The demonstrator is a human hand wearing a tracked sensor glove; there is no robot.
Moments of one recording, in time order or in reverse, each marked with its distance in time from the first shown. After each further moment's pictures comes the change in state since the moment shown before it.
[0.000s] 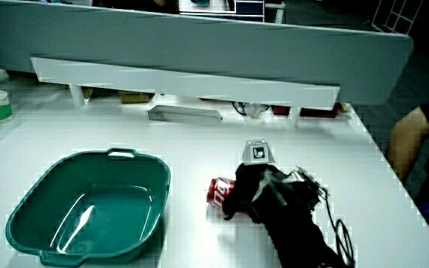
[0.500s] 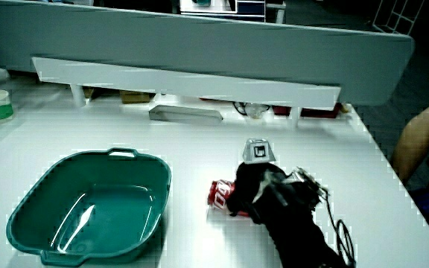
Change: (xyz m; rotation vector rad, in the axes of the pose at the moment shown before) arm 0.001 0.000 0.002 0.019 -0.001 0.037
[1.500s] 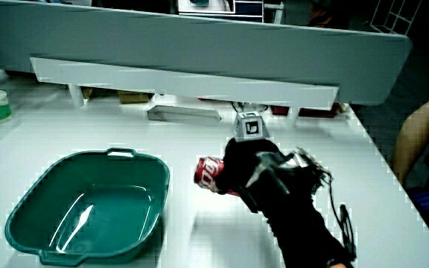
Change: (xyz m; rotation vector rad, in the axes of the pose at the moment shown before) arm -0.022 -0.050 0.059 0.215 -0.029 0.065
